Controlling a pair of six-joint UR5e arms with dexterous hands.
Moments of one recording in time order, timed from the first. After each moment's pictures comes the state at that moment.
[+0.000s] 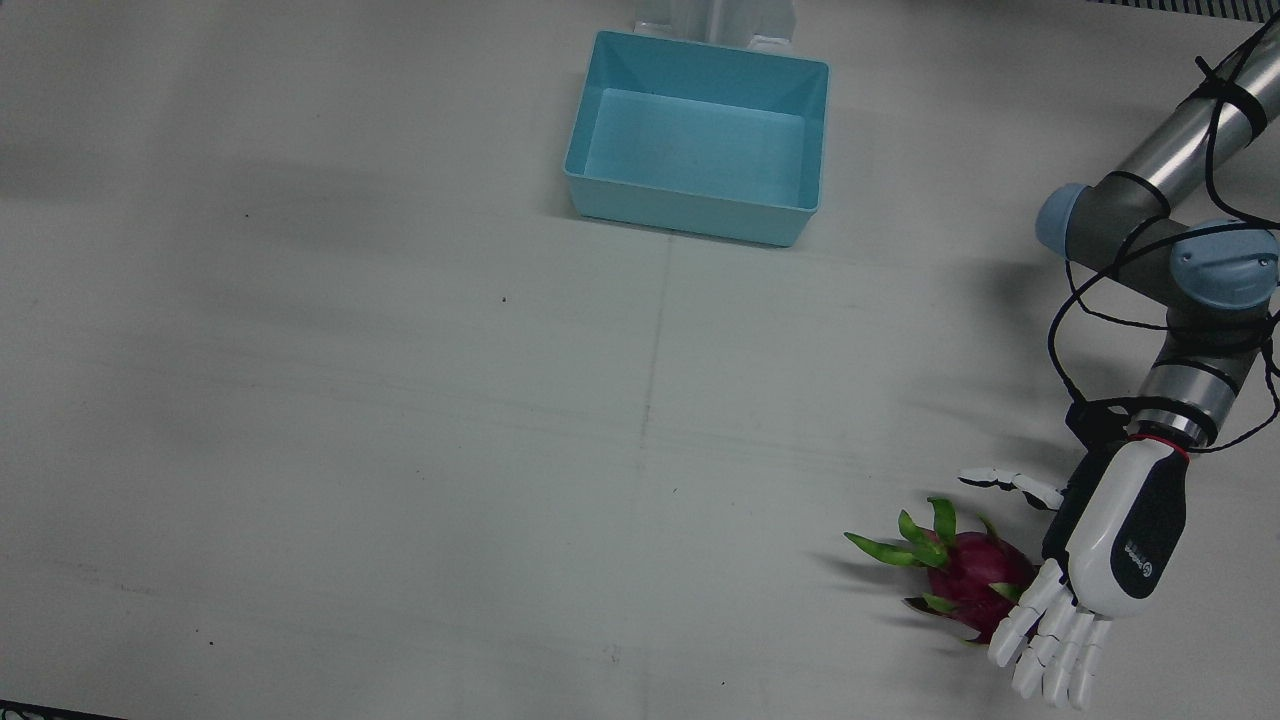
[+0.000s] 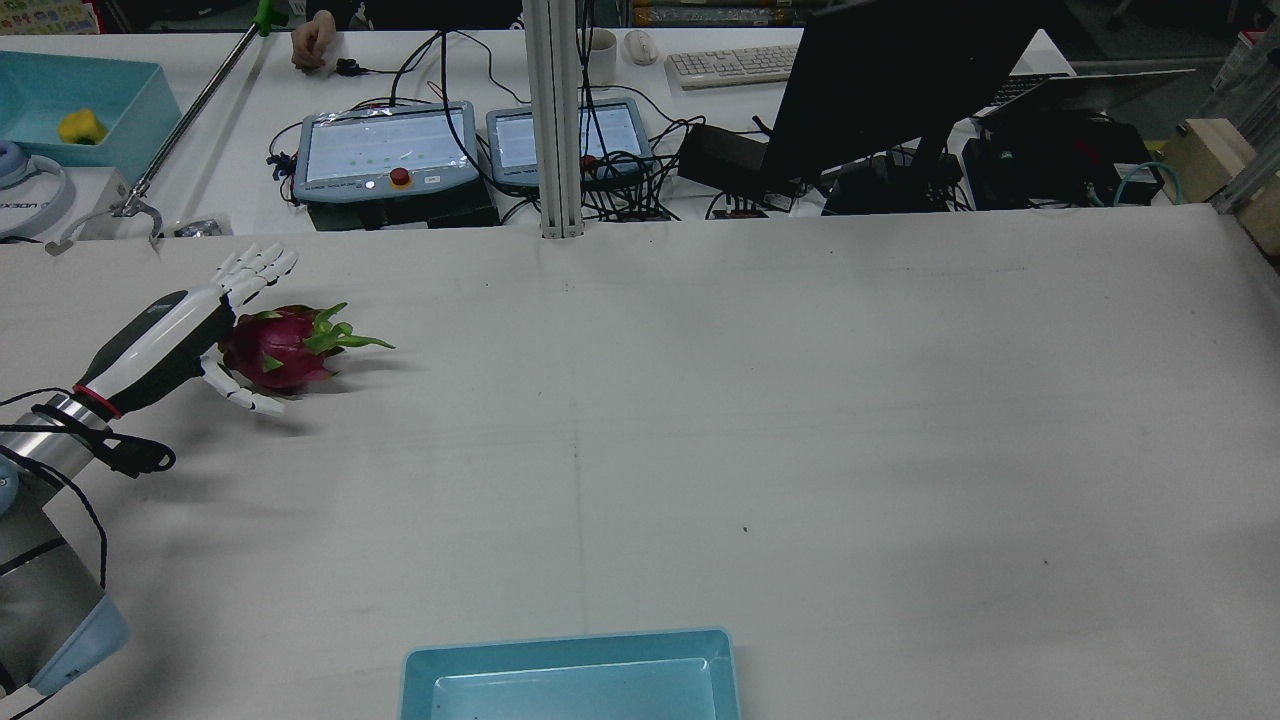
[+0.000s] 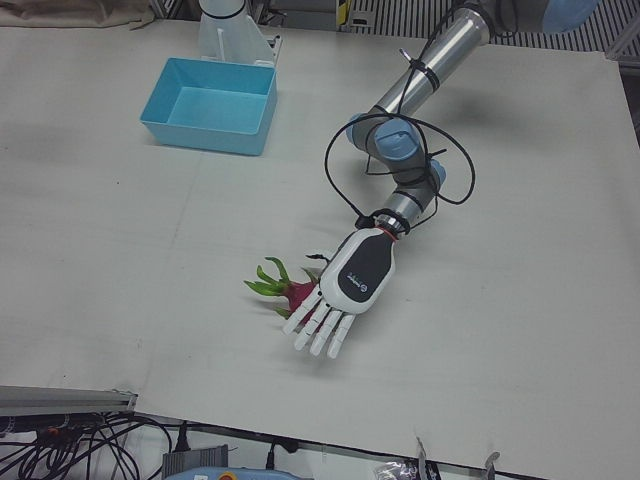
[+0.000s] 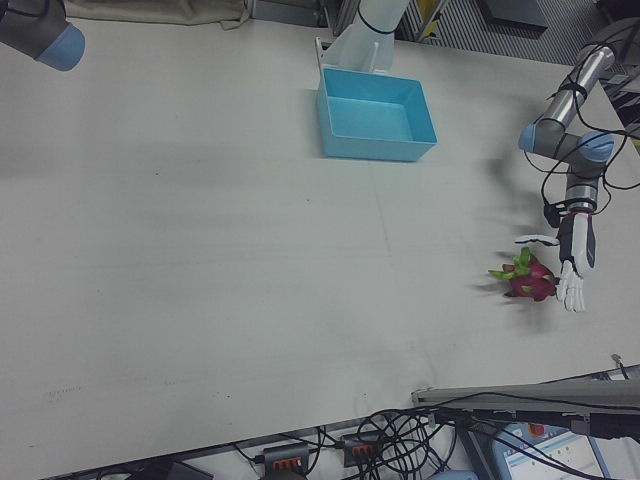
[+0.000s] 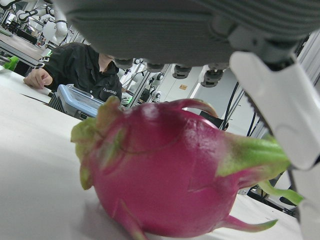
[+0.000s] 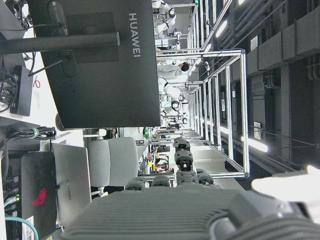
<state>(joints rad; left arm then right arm) -0.82 -1.88 -1.42 -0.16 1.22 1.24 1.48 -1.56 1.58 -3.20 -1.44 0.08</state>
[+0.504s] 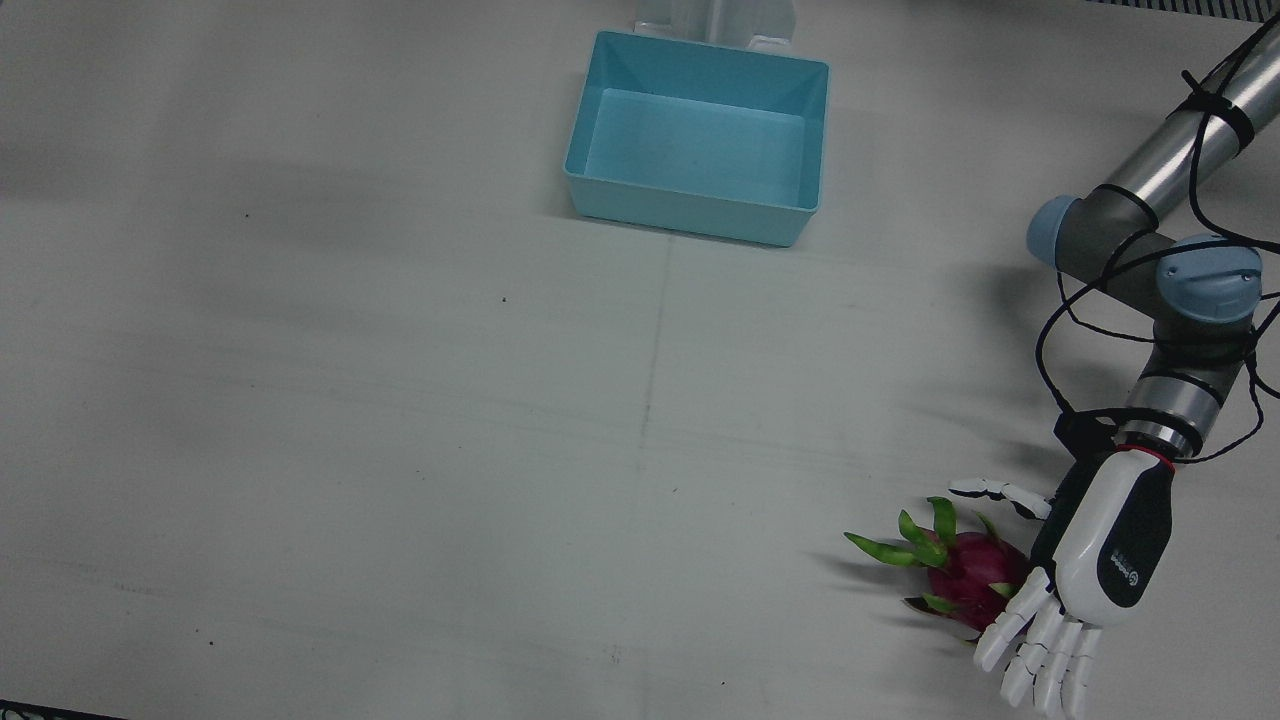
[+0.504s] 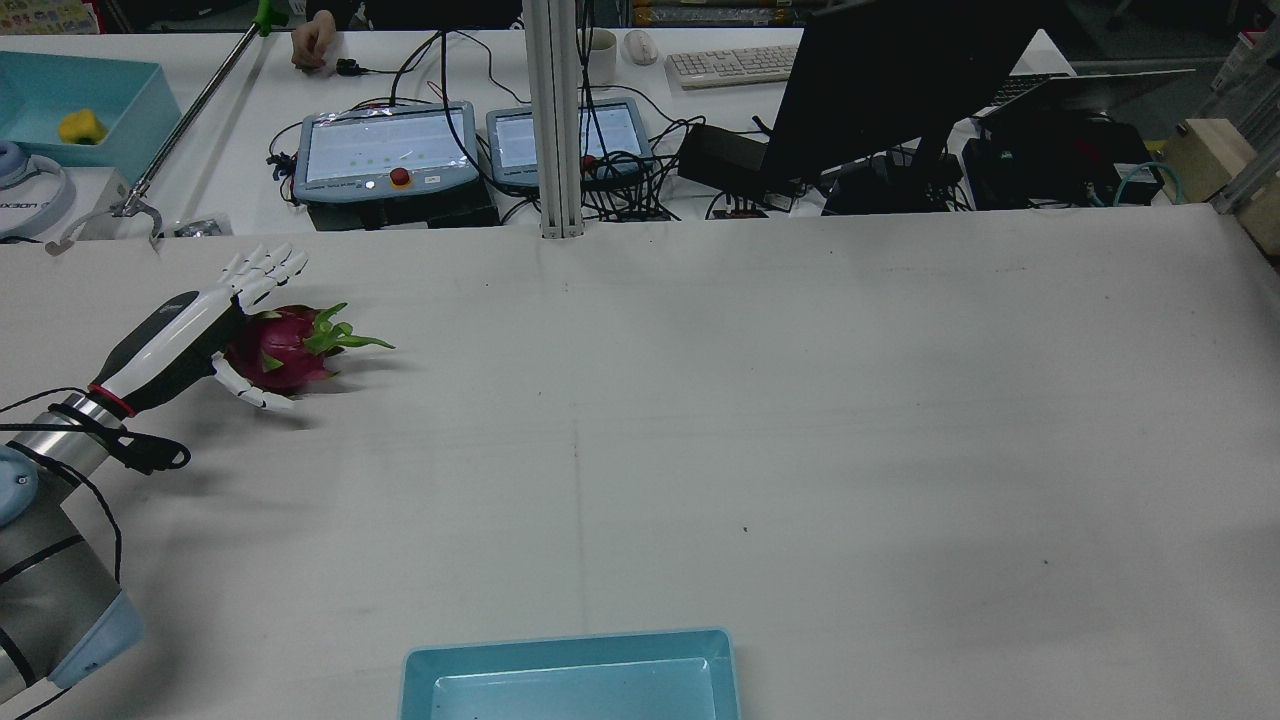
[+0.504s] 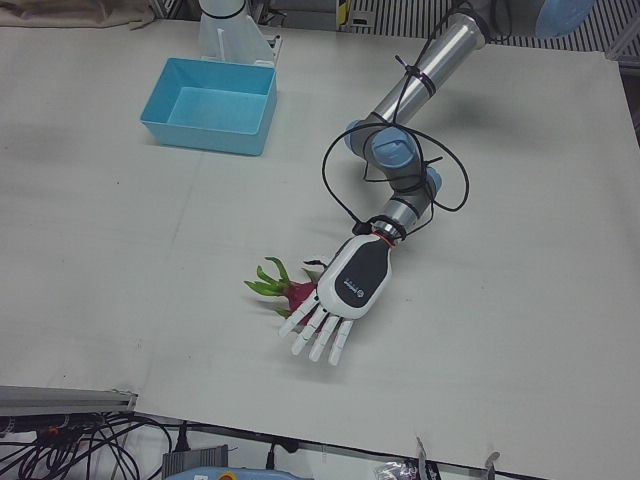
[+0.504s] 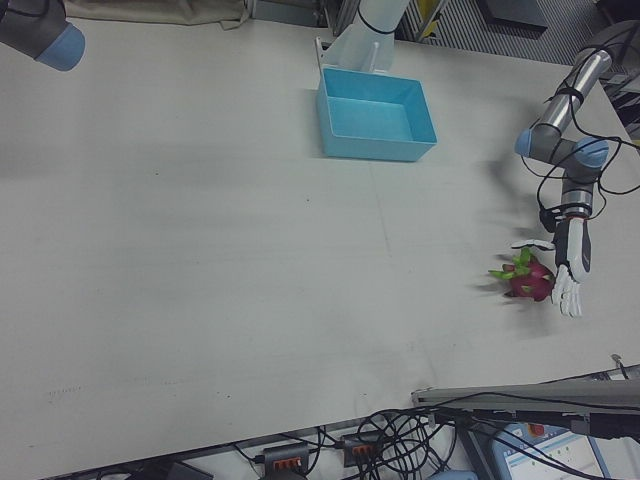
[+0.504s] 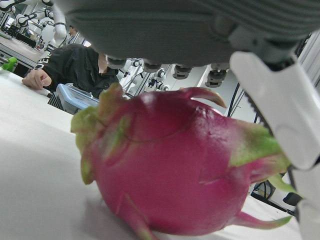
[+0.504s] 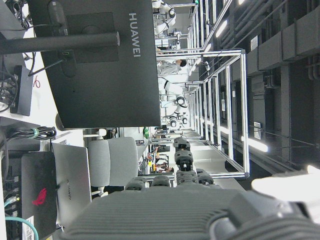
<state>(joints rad) -0.81 -1.91 -1.36 -0.20 1.21 1.25 1.48 -1.56 1.58 -3.20 -1.44 0.08</state>
